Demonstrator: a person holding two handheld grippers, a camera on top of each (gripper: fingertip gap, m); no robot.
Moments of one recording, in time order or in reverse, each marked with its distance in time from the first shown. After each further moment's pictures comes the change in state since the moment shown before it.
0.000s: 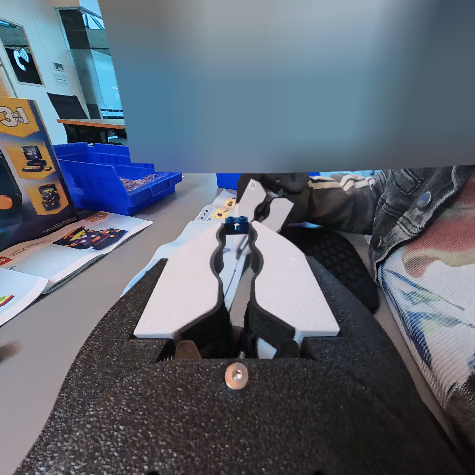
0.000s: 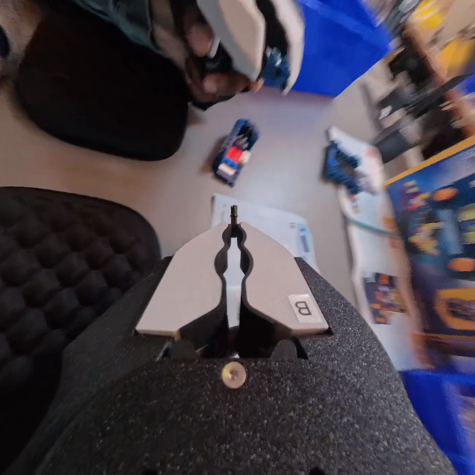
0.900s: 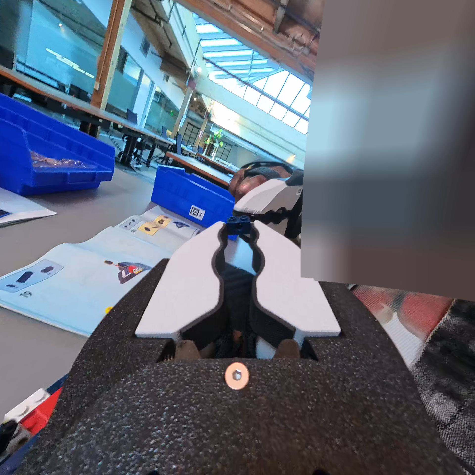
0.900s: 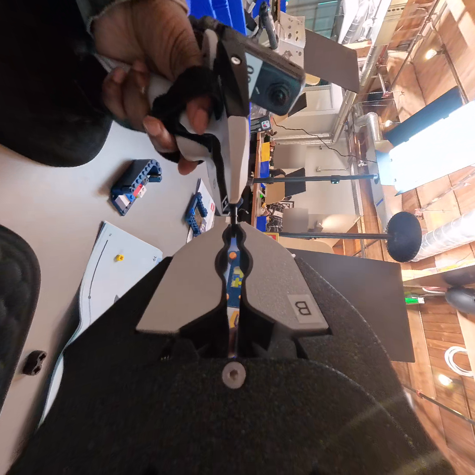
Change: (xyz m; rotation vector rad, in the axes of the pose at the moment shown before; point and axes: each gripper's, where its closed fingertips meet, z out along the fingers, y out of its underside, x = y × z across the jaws) left arm 0.034 -0.028 -0.002 0.157 0.193 -0.436; right arm 0.010 -0.107 -0.020 -0.090 0.495 -0.822
